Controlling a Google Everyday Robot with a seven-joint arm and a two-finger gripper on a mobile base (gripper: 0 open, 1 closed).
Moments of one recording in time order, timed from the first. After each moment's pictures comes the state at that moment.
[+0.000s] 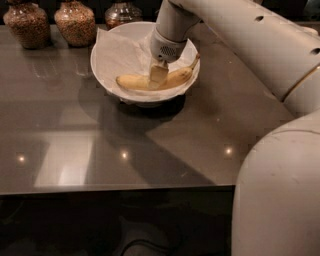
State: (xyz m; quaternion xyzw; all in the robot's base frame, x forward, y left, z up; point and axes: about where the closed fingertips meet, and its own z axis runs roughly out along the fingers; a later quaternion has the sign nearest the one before) arm 0.669 0.006 0.880 -0.68 0.71 0.04 0.18
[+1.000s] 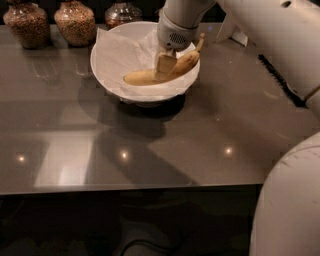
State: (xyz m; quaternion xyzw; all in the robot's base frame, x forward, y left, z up) arm 0.653 -0.002 0.920 -0.69 0.70 0.02 0.20
